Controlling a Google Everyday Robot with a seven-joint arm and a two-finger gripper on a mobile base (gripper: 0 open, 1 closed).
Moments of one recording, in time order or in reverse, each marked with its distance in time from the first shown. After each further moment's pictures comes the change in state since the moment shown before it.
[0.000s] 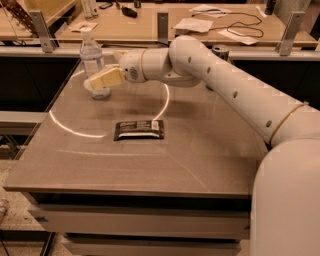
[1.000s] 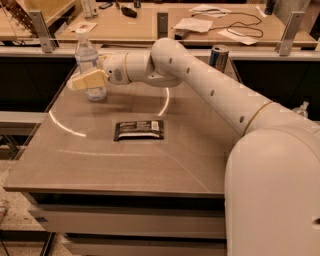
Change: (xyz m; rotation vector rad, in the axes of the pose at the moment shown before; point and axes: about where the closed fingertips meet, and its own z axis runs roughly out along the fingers) arm 0.000 0.019 0.051 -0.119 -0.022 0.030
